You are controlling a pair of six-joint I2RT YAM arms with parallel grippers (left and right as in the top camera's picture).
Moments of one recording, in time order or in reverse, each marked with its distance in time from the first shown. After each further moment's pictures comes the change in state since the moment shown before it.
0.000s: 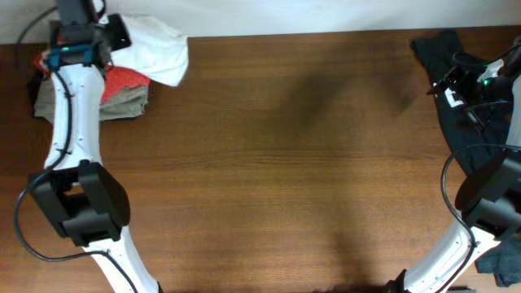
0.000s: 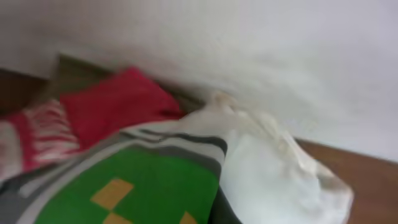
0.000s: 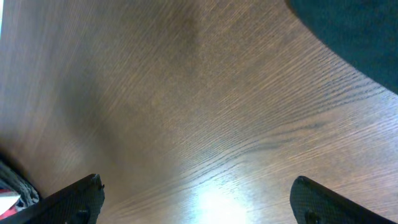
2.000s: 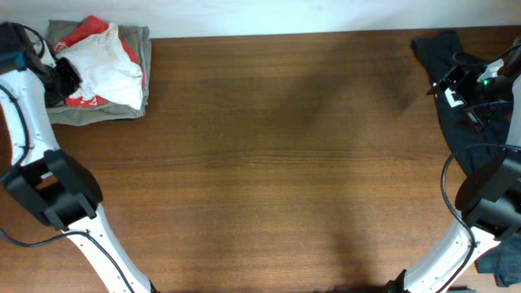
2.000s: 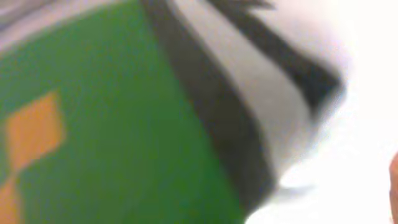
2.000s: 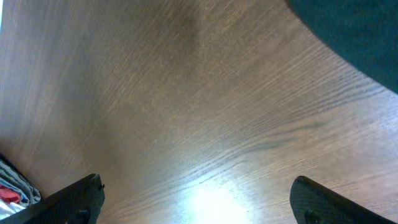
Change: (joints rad) left arm 0.275 0.289 0.373 -0.626 0.195 -0.040; right arm 0.000 0.000 0.000 0.001 0.000 0.000
